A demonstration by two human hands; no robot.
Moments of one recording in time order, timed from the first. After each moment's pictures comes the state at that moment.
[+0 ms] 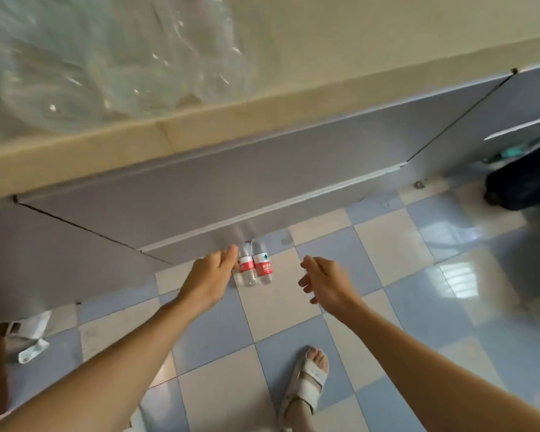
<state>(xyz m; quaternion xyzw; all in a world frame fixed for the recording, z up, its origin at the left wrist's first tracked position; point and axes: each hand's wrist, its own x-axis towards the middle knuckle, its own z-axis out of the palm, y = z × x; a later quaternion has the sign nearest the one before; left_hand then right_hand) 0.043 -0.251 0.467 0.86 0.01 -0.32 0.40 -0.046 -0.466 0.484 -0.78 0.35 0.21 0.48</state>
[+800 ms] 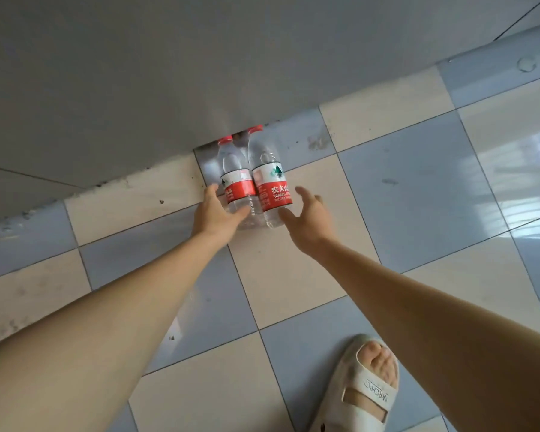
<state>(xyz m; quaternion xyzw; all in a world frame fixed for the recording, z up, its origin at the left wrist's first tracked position) 0.046 -0.301 -0.036 0.87 0.13 -0.32 0.35 -0.022 -0.462 -0.018 -0.80 0.33 0.21 0.44</state>
